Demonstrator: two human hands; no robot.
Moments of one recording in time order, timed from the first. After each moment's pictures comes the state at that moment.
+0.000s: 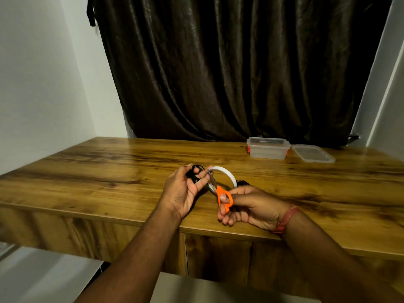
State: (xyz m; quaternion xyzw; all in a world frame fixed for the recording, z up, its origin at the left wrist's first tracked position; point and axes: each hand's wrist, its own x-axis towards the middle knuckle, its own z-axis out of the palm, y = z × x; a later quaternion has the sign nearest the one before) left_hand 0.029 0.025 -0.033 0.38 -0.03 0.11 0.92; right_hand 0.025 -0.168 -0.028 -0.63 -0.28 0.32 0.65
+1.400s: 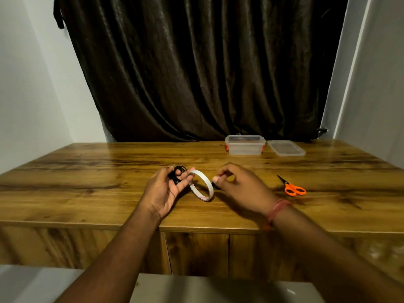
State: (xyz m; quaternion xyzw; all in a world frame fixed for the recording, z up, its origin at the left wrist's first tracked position) left_hand 0.021 0.018 -0.031 0.41 -0.03 0.07 0.91; right_hand 0.005 -0.196 -0.004 -0.88 -0.21 -0.09 0.42
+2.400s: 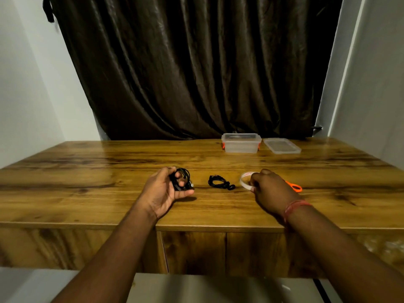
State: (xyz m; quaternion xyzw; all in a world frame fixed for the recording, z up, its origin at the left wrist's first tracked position) left_hand 0.023 0.022 -0.035 0.51 -0.04 0.02 0.86; right_hand 0.041 -0.260 -0.040 -0.97 -0.12 -0.14 0.15
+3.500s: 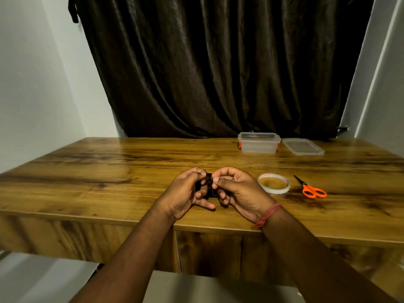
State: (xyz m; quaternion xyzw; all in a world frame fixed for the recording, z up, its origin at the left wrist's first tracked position) left_hand 0.012 0.007 -0.032 0.61 -0.10 -0.02 0.79; right_hand 0.036 -0.159 -0.038 -0.58 -0.23 0.13 0.77
